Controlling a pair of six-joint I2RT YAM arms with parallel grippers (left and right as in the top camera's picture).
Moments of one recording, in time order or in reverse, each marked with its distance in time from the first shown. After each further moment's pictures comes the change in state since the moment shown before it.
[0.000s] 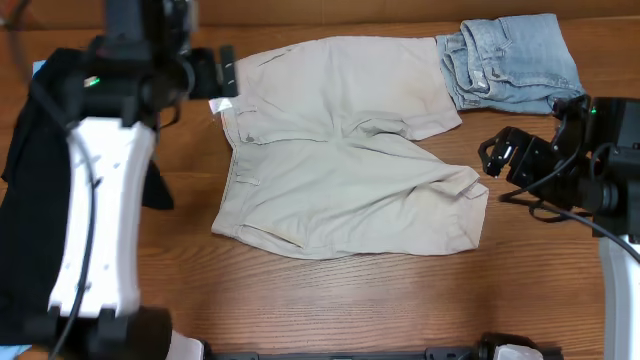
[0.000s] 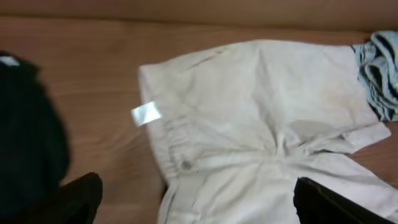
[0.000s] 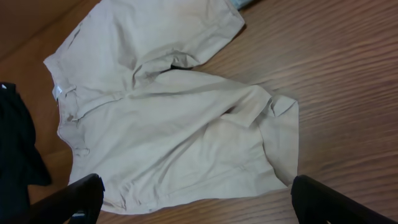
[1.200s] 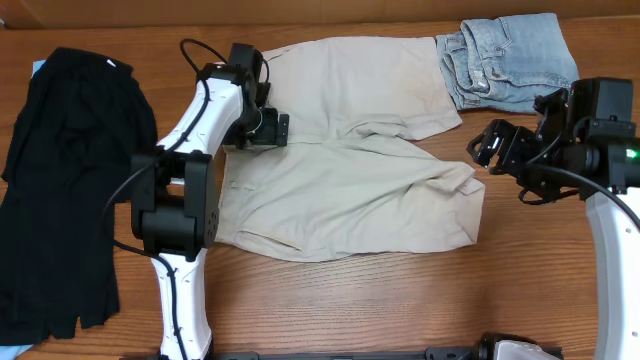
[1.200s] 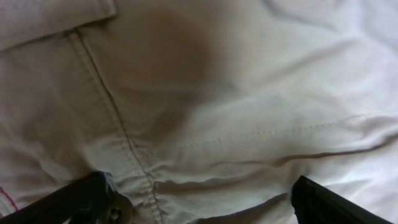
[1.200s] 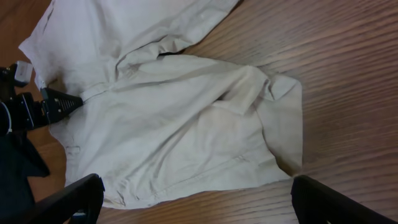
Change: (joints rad) left arm -0.082 0.594 -0.045 0.038 -0.029 0.019; right arm 0.000 0.136 -0.001 0.003 -0.026 0.001
